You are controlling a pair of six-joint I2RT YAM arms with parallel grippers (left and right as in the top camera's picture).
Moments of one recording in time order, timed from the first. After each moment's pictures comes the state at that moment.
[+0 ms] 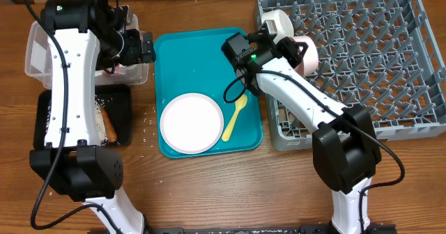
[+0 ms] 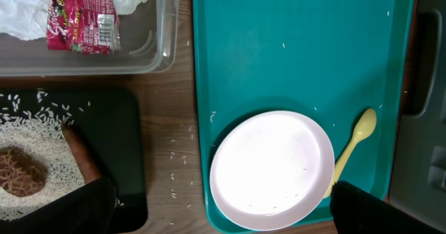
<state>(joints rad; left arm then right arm) 0.06 1.94 2.09 -1.46 0.17 -0.06 0.57 2.10 1.73 -1.04 1.27 0.02</state>
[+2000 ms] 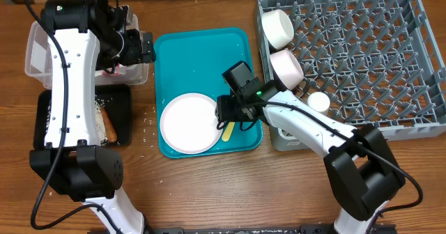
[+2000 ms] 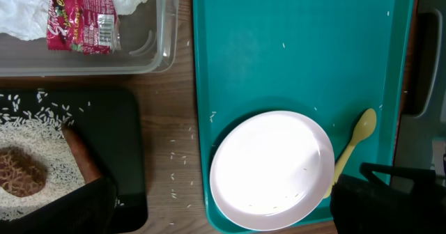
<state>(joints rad) 0.06 1.94 2.09 -1.46 0.17 -0.06 0.64 1.90 1.30 -0.56 -0.21 0.62</state>
